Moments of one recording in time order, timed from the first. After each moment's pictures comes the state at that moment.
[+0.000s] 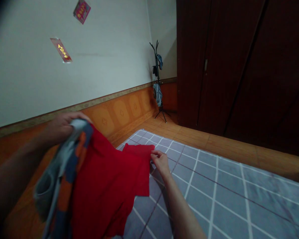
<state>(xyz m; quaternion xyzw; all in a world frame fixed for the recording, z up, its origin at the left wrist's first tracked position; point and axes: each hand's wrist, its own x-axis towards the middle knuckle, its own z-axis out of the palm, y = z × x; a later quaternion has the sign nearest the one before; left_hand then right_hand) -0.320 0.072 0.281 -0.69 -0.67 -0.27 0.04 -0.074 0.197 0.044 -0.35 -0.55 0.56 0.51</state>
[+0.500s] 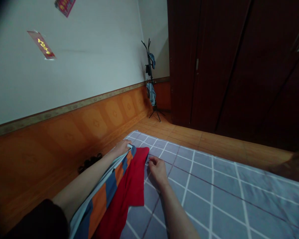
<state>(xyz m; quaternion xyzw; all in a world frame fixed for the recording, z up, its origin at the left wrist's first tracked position) -0.288 0.231 0.094 -0.72 -0.69 -0.01 -0.04 -0.070 0.208 0.004 -0.43 -0.57 0.48 0.51</state>
